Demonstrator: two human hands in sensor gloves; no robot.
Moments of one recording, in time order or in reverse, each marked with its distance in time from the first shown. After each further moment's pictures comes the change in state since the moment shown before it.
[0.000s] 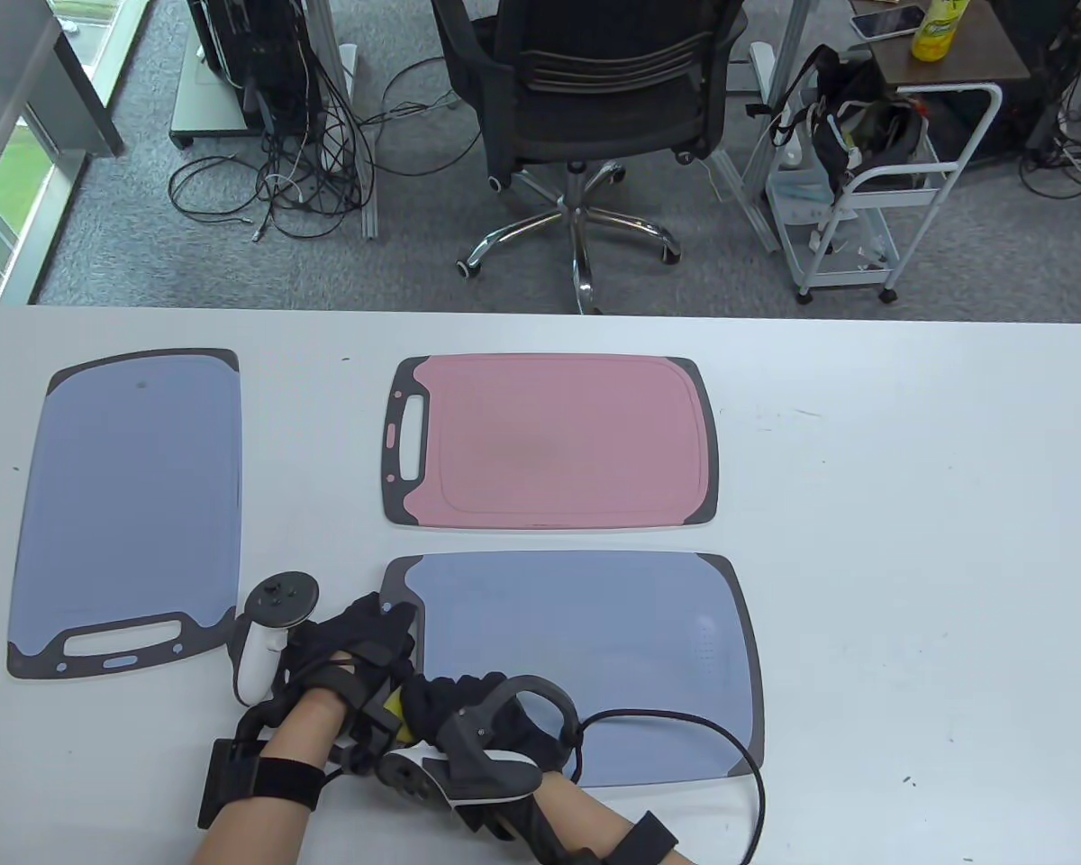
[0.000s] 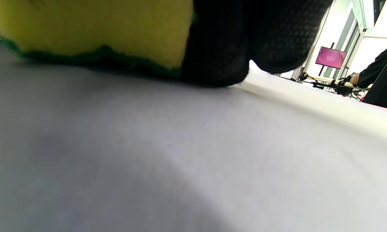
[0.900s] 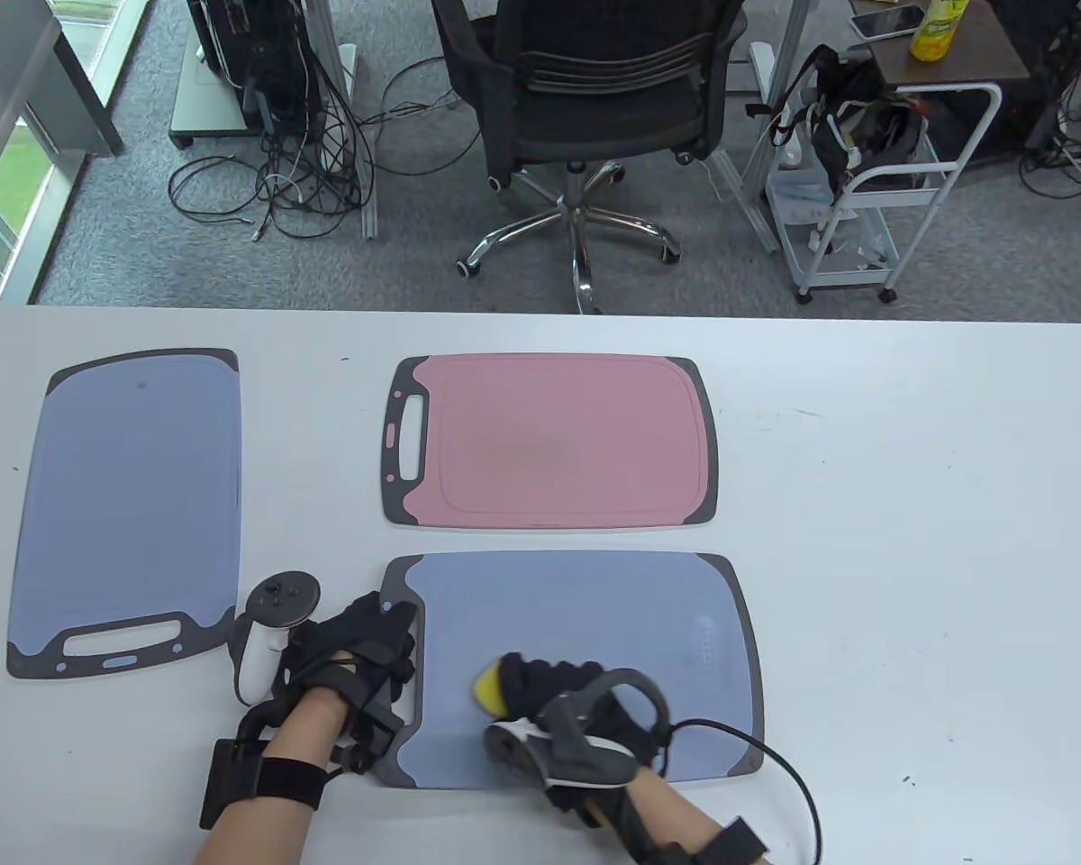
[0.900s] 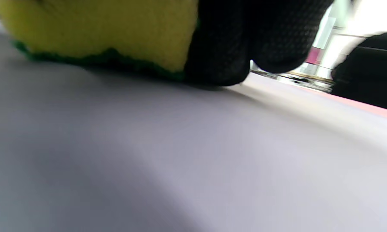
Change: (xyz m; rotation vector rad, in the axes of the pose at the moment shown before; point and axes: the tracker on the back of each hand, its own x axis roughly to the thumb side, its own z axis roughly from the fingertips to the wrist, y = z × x) left_hand 0.001 0.000 0.000 0.013 0.003 -0.014; right_hand -0.022 0.005 0.015 0.005 -0.003 0.020
